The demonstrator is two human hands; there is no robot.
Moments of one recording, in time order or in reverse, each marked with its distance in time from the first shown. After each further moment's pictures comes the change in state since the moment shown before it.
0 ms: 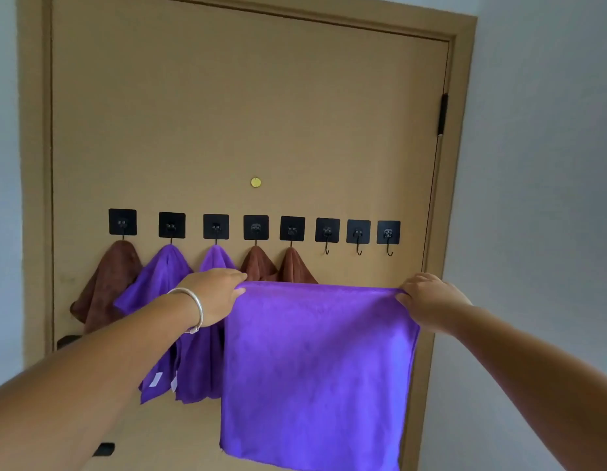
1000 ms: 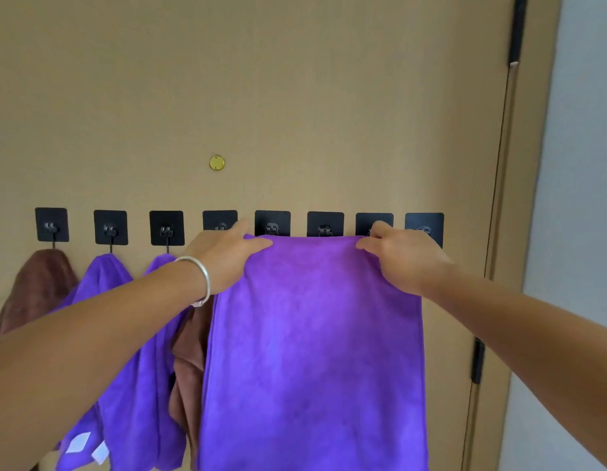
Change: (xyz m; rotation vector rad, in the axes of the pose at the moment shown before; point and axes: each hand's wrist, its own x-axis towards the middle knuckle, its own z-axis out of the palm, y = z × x) left_hand 0.198 0.029 0.034 0.332 0.223 -0.038; right_hand 0.216 0.016 0.047 -0.051 0.321 -0.430
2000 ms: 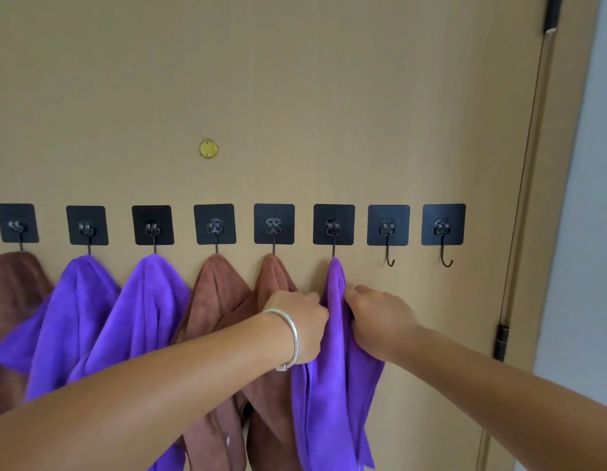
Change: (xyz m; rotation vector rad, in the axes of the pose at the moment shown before) left_hand -0.002 0.111 0.030 0.052 -0.360 0.272; right_hand -0.011 -0.078 0.075 0.262 -0.117 0.139
